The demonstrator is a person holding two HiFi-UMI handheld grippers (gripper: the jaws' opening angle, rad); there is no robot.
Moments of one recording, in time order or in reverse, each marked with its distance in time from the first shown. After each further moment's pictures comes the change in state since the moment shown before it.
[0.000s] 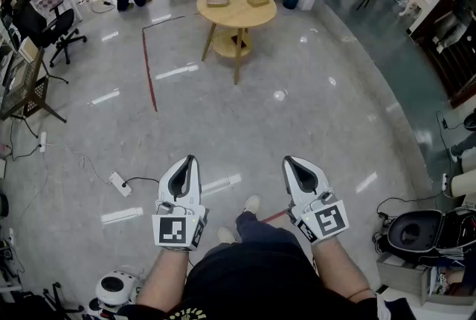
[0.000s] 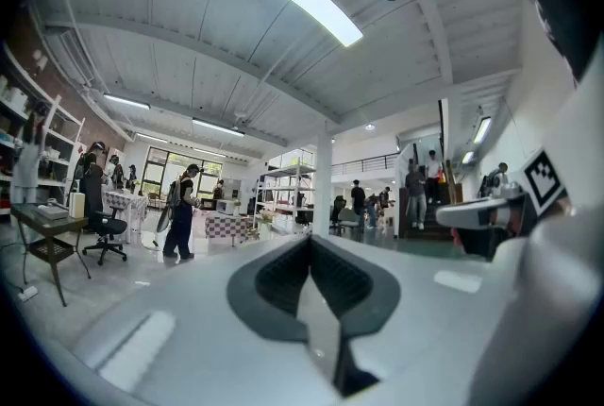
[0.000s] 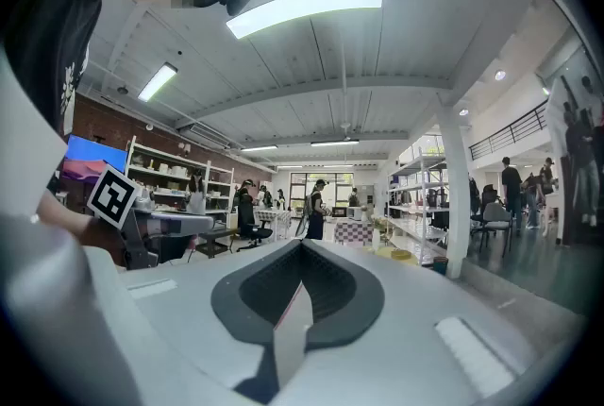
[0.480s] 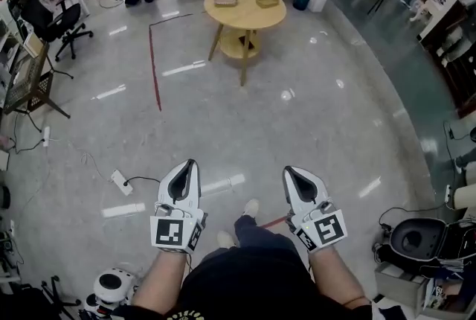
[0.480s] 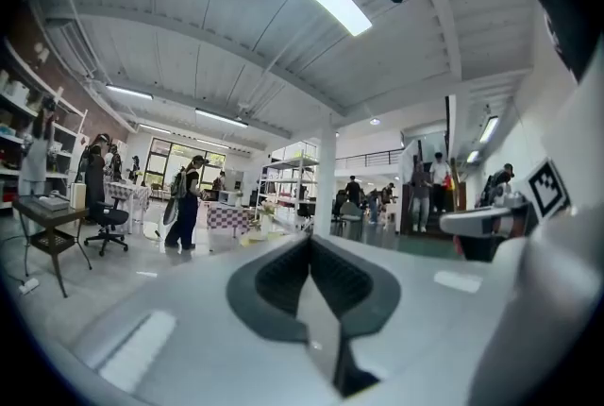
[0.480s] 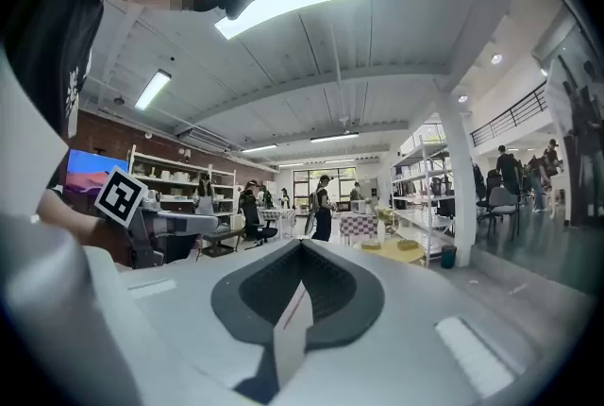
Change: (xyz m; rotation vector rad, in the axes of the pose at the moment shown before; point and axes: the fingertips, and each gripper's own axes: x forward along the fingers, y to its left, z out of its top) left arm 0.037 0.010 -0.017 -0.021 0.053 0.002; right arm 0.026 -0.022 -0.026 0.067 0.016 0.026
